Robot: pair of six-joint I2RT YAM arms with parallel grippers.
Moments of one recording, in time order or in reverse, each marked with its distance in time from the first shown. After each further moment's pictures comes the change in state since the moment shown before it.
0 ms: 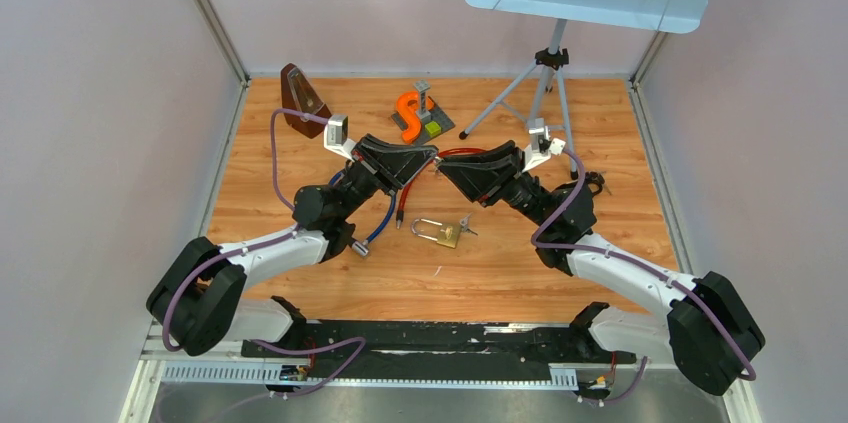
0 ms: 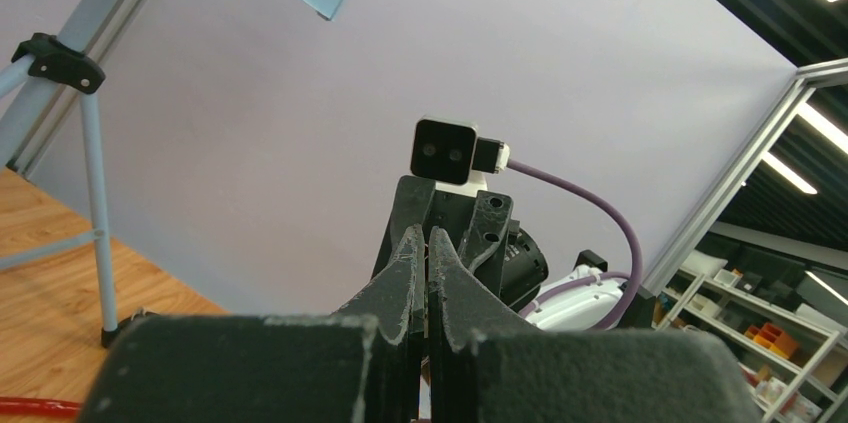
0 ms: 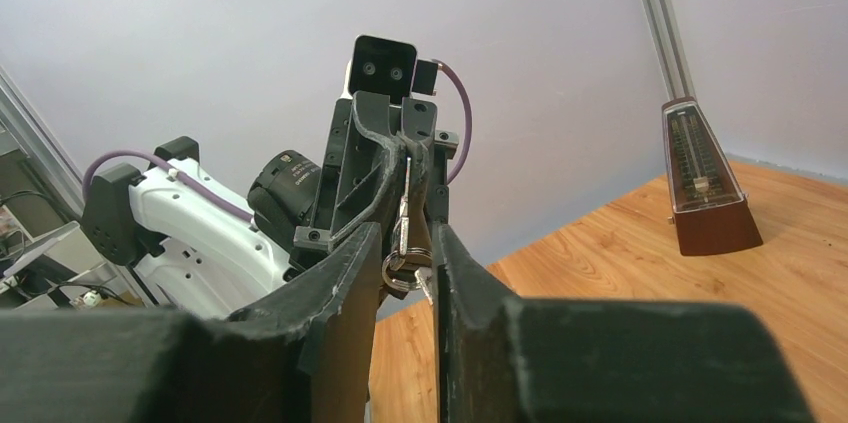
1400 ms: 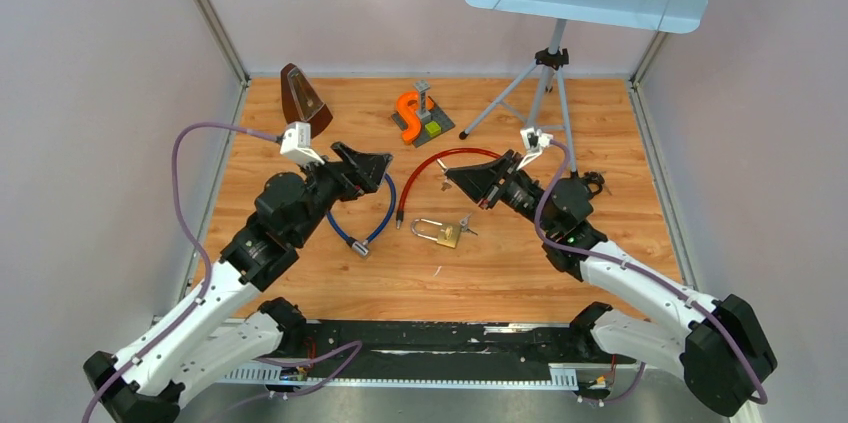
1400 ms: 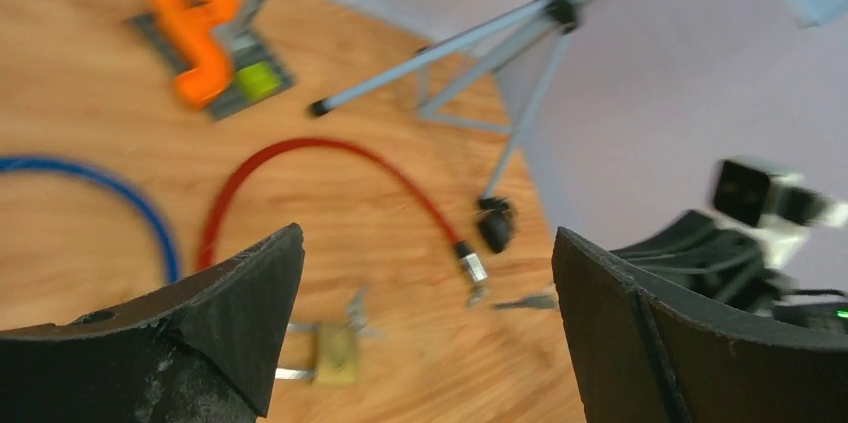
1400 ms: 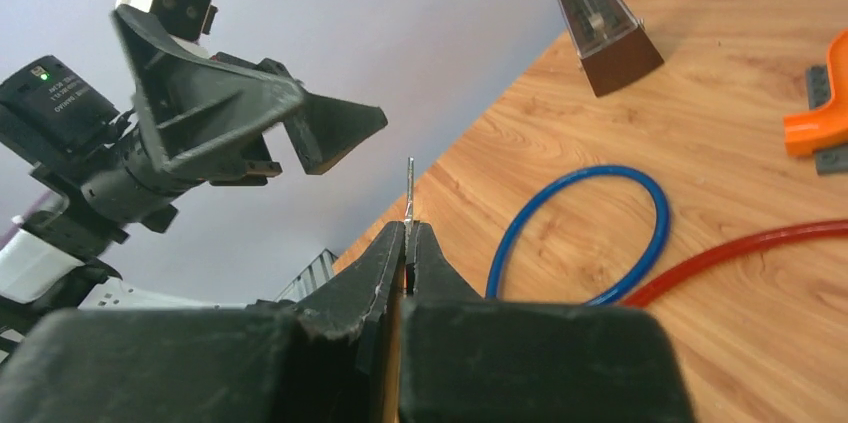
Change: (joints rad) left arm -0.004 -0.548 0.171 -1.390 -0.505 0.319; right arm -0.030 -0.114 -0.006 -0.439 0.084 0.010
